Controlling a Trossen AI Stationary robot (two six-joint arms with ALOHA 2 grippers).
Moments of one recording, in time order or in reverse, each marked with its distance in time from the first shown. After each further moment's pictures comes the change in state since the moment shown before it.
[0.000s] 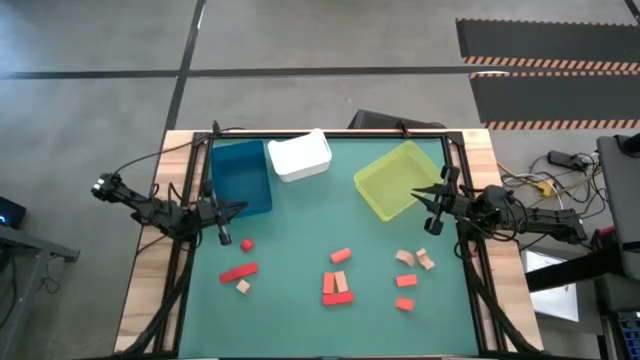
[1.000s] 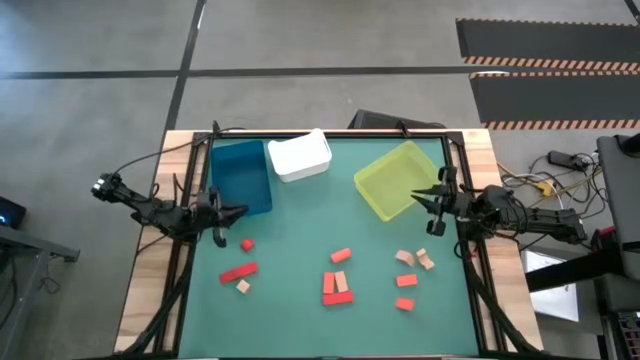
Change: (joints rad) left arm 0.000 0.000 0.000 0.013 0.073 -0.541; right arm 0.000 0.000 0.000 0.000 -0.026 0.189
